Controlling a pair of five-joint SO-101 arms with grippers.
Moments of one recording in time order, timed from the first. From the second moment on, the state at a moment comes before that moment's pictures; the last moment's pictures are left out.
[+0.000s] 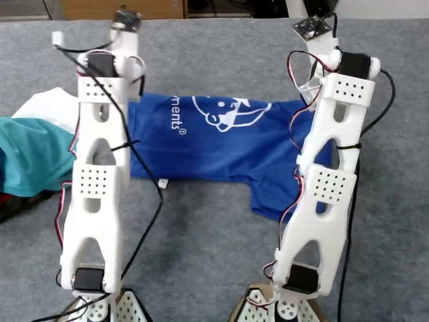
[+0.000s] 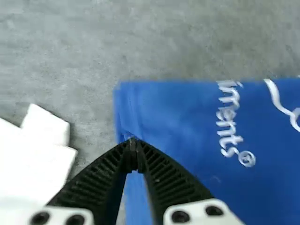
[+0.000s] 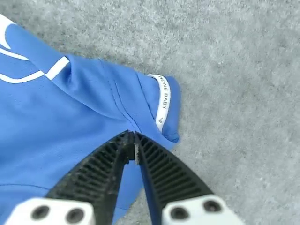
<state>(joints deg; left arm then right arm) -0.5 64.8 -92.8 99.7 -17.9 11.5 58.3 -82.2 101.1 27.6</state>
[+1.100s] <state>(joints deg) -1.1 44.7 -32.7 100.2 -32.4 14.0 18.8 6.8 89.6 21.3</state>
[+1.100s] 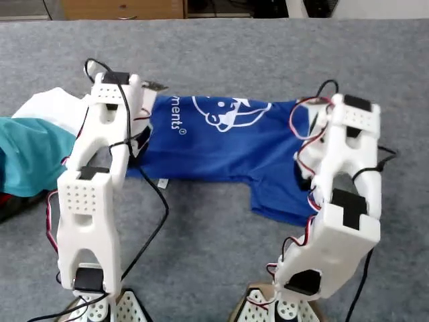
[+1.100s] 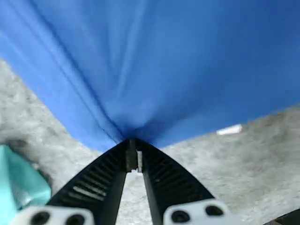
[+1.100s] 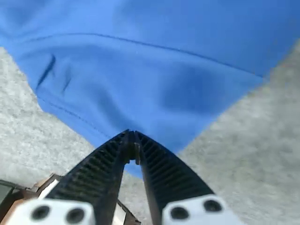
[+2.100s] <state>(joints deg) 0.4 10.1 -16.5 100.2 -29.3 7.1 4.0 16.6 91.8 23.3</state>
